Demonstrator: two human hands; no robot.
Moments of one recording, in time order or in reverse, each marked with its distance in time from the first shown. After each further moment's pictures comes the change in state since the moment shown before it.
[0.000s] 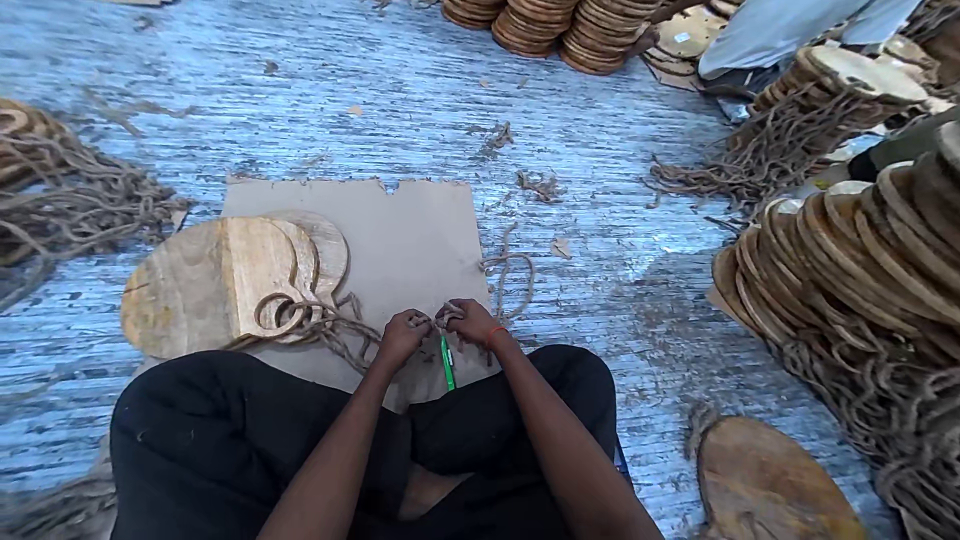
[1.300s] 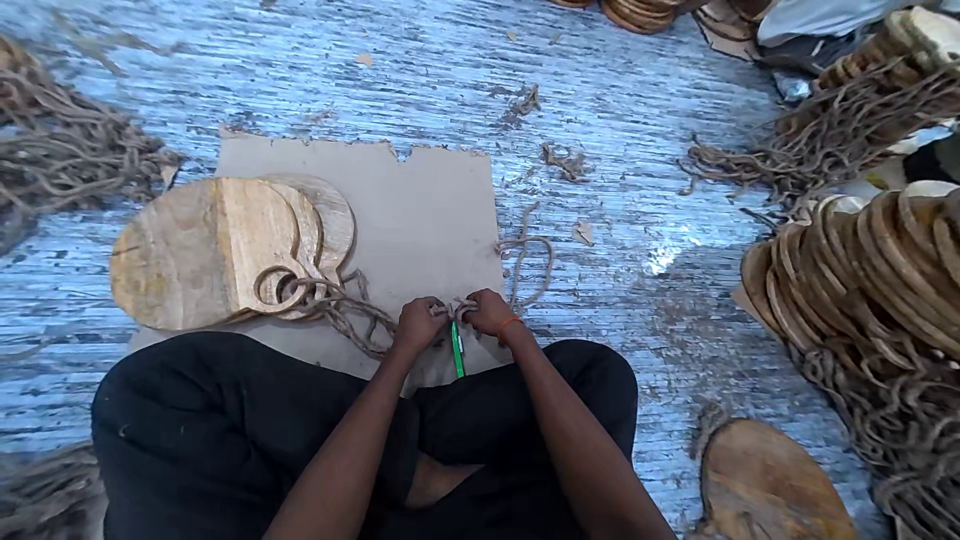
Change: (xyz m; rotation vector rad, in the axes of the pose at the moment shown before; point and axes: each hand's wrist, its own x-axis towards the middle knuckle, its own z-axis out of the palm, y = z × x) left_hand 0.003 0.007 0.011 0.273 -0.033 0.012; right_hand -0.001 -0.017 -0.007 -0.357 -0.053 0.233
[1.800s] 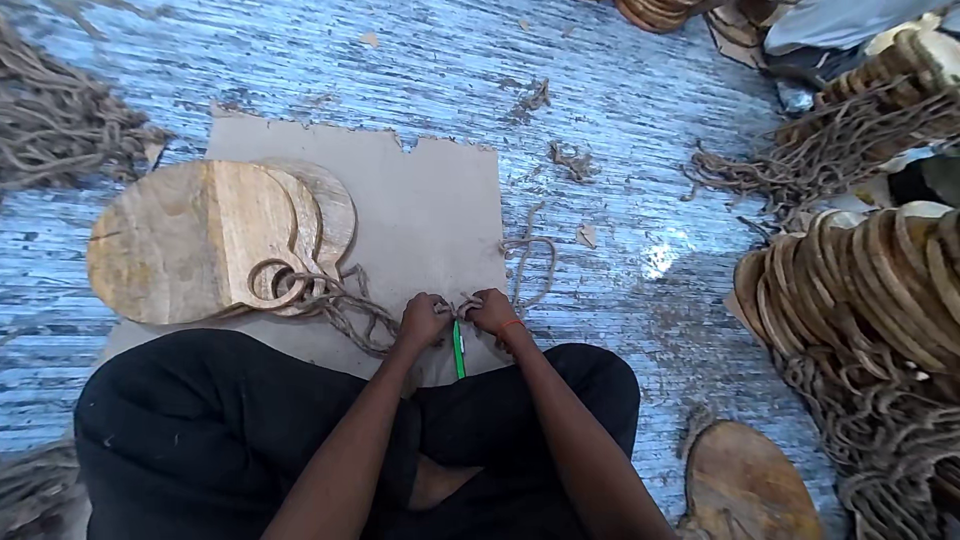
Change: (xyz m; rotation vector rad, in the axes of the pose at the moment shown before) left_hand 0.006 0.004 0.000 -0.023 -0.037 -0.007; right_hand -0.005 0.003 0.010 0.084 0.164 0.088
